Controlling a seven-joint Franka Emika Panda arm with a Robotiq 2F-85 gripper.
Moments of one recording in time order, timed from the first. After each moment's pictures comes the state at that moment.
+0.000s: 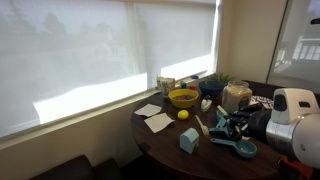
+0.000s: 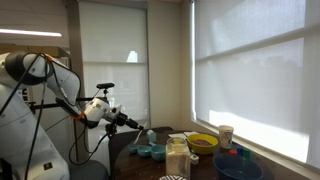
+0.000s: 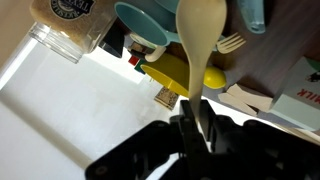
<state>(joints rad) 0.40 -0.36 0.54 -2.56 -1.16 1.96 1.56</state>
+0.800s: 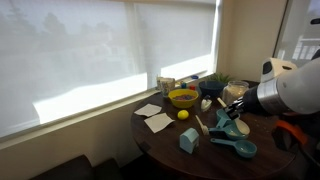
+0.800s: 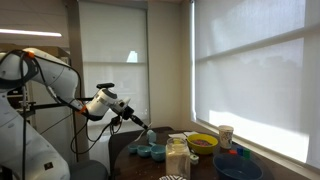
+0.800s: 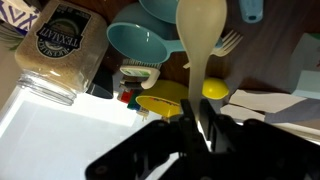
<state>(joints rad) 0.41 -0.50 0.31 -2.57 -0.94 2.17 1.42</state>
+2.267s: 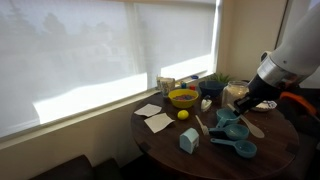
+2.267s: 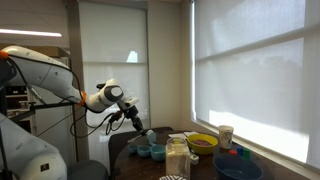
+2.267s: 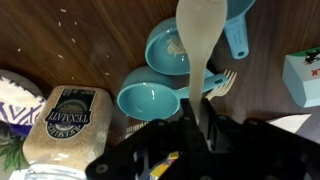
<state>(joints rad) 0.32 -0.62 0.18 -2.62 -0.41 2.27 1.11</state>
